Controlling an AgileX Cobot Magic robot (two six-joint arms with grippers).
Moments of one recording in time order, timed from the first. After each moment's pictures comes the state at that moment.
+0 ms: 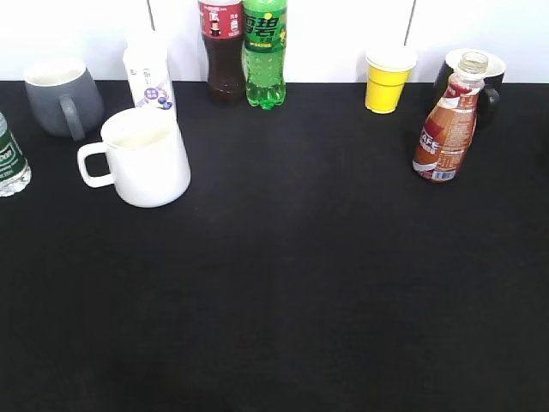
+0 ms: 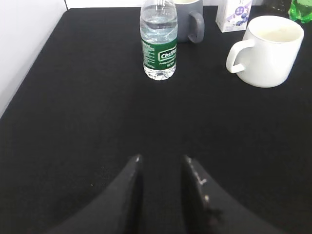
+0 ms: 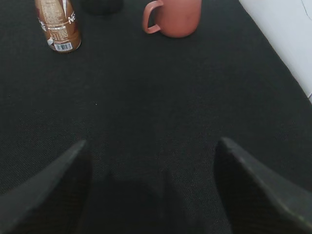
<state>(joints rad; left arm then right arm) -0.03 -0.01 -0.52 0.06 1.07 -0.08 0.04 -0.01 -0.51 -0.13 1.04 0.13</state>
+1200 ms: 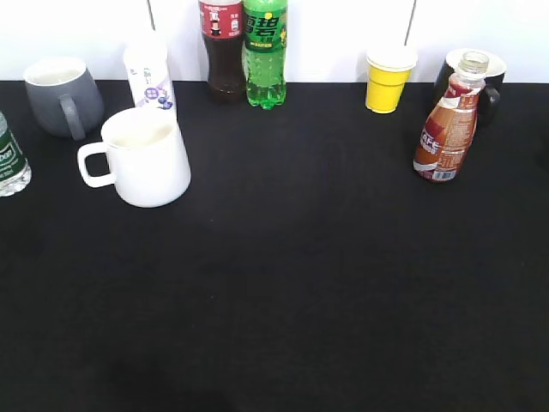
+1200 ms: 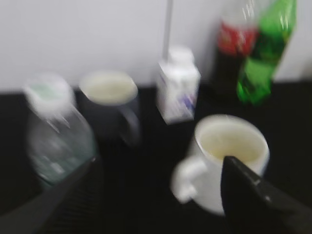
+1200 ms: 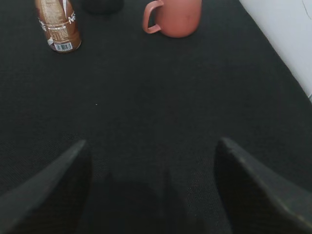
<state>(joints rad) -0.22 0.90 -0.41 -0.14 -0.10 0.03 0.04 -0.01 -0.51 -0.13 1.04 0.13</state>
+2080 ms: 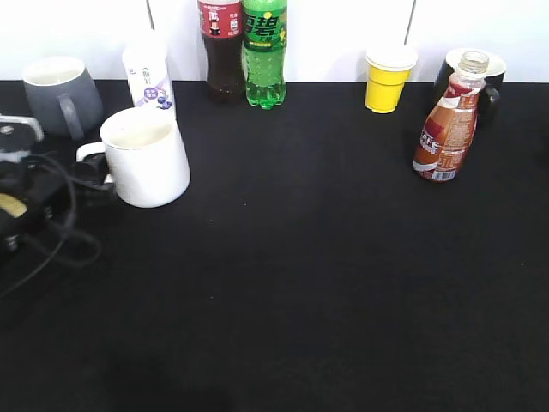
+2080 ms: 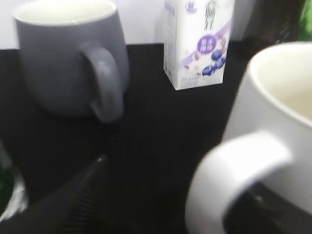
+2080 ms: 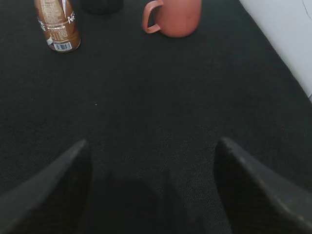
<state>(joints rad) -0.33 1.88 -0.49 -0.23 -1.05 0.02 0.04 -0.01 -0.51 -0.13 1.04 0.13</state>
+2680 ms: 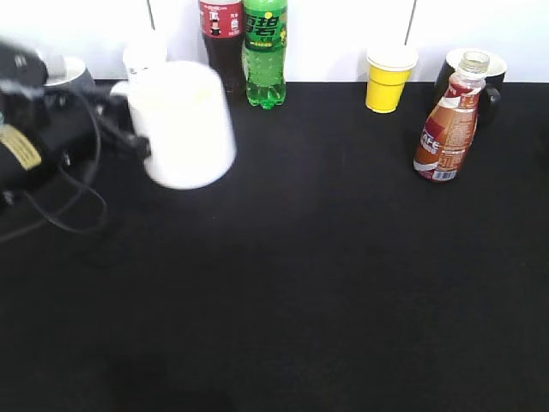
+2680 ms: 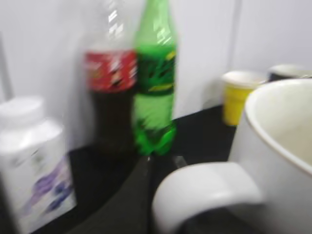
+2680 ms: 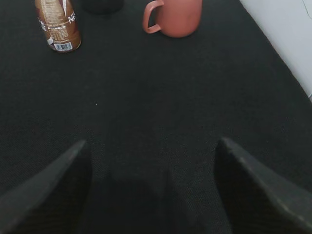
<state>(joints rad) -0.28 1.74 -0.62 0.42 -1.03 -0.24 0.04 -0.01 -0.51 -0.13 1.04 0.13</state>
